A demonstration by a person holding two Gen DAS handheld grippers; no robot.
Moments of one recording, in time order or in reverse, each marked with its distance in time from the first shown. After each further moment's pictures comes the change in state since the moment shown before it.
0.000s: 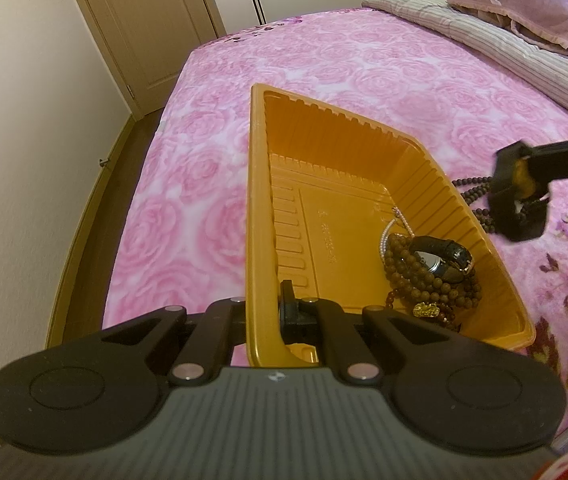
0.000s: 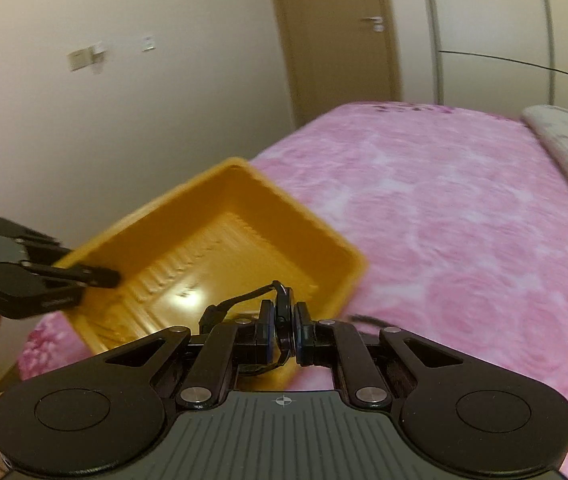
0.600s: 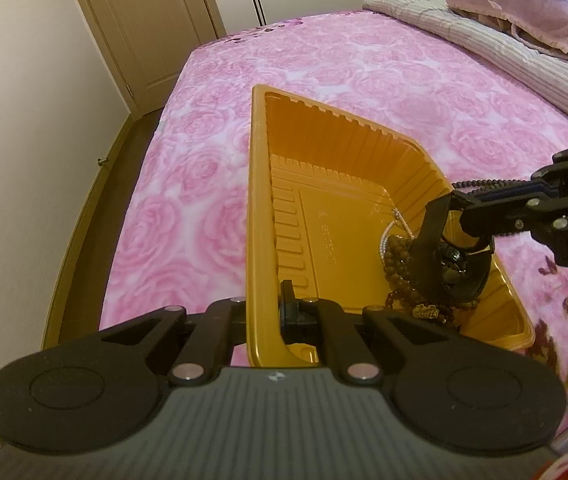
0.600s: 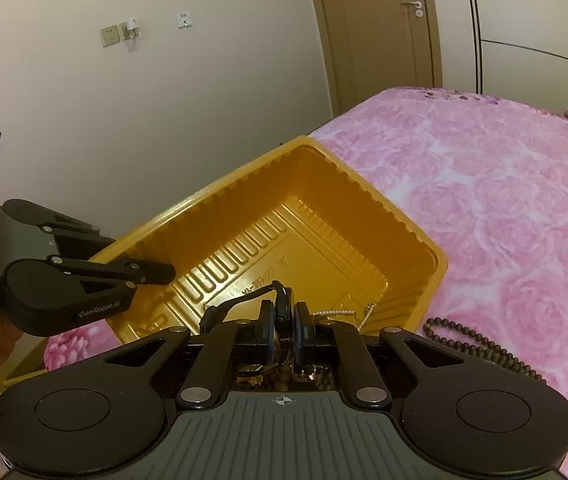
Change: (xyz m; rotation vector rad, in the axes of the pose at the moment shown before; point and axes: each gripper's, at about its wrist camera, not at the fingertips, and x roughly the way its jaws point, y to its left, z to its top) left arm 0.000 0.000 -0.002 -0.006 -0.005 -0.006; right arm 0.043 0.037 0.004 -0.023 0.058 0.077
